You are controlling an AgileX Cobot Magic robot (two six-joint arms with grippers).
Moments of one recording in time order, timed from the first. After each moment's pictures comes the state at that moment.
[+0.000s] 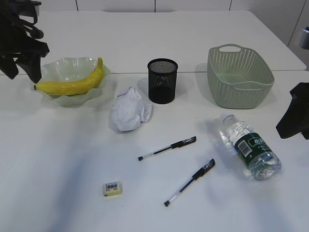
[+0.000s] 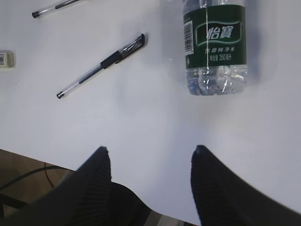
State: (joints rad) left arm -0.13 1.97 -1.78 0.02 1.24 0.02; right arm 0.02 1.39 -1.07 0.36 1.15 -0.26
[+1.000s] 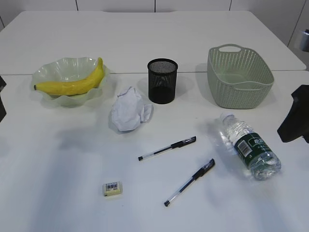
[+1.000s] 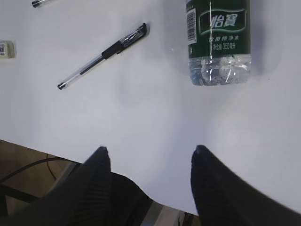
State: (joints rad) left arm -0.13 1.49 -1.19 -0.04 1.13 0.02; right arm 0.02 1.39 -1.07 0.36 1.18 -0.26
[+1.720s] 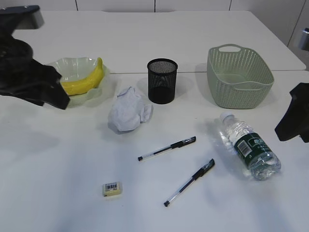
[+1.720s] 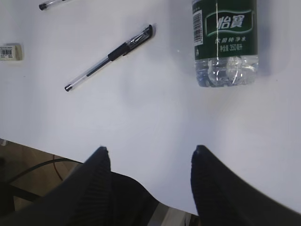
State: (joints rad) left arm -0.29 1.50 -1.14 -0.29 0.83 0.17; right arm 0.02 1.39 -1.07 0.38 1.18 -0.26
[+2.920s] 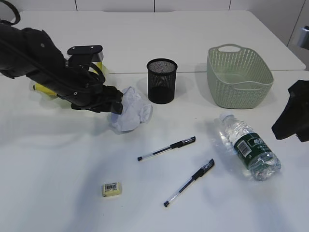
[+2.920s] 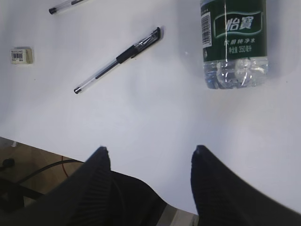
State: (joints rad) left arm -0.37 1.94 -1.24 -0.51 0.39 0.30; right arm 0.02 1.39 -1.07 0.41 1.18 -0.26
